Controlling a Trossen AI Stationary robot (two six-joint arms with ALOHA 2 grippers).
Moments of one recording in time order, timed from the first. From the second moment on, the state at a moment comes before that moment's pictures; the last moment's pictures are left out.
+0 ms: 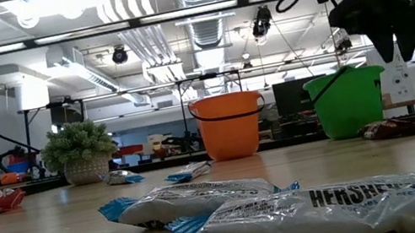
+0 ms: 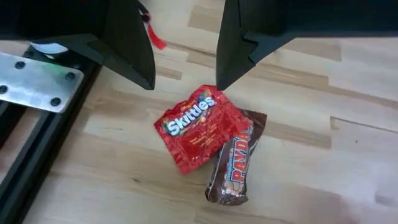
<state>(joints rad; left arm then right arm) 0.42 1.39 2.12 -1.57 -0.80 0.09 -0.52 1.15 0.93 -1.29 -0.13 0.82</state>
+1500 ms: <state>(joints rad) 0.42 1.38 2.12 -1.57 -0.74 0.13 -0.45 1.50 0.85 -0.90 -0.08 0.91</state>
